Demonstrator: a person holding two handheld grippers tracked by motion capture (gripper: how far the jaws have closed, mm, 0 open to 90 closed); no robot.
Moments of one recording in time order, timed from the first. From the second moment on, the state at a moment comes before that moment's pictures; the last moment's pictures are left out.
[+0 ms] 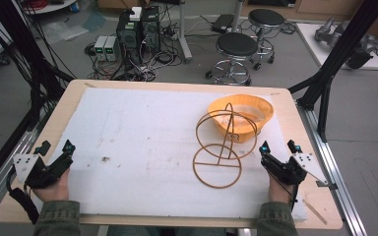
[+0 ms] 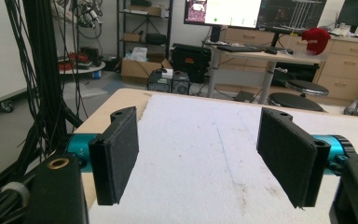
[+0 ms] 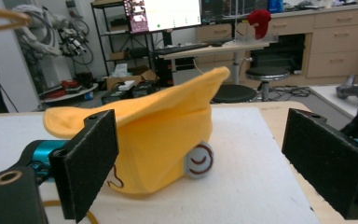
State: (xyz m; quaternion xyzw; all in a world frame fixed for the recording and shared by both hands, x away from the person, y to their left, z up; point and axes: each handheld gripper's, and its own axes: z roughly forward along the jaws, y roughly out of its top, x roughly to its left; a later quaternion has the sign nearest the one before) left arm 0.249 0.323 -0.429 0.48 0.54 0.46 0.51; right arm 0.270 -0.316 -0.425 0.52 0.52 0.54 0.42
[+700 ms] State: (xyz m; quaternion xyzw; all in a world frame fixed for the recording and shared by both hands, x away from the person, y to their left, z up) left arm 0.247 0.323 -0.429 0.48 0.54 0.46 0.51; right arm 0.320 -0.316 -0.385 0.53 0.52 0.50 0.44
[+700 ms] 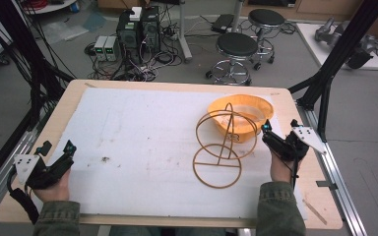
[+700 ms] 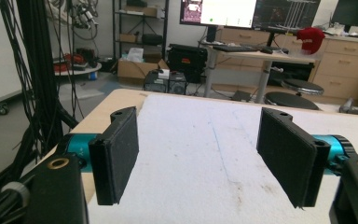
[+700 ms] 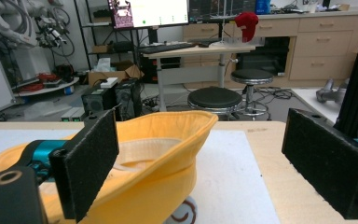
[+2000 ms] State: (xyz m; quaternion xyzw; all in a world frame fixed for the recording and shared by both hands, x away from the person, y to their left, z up) left arm 0.243 0.313 -0.425 0.50 0.50 0.48 0.52; right arm 0.400 -0.312 -0.384 0.62 0.55 0.43 0.36
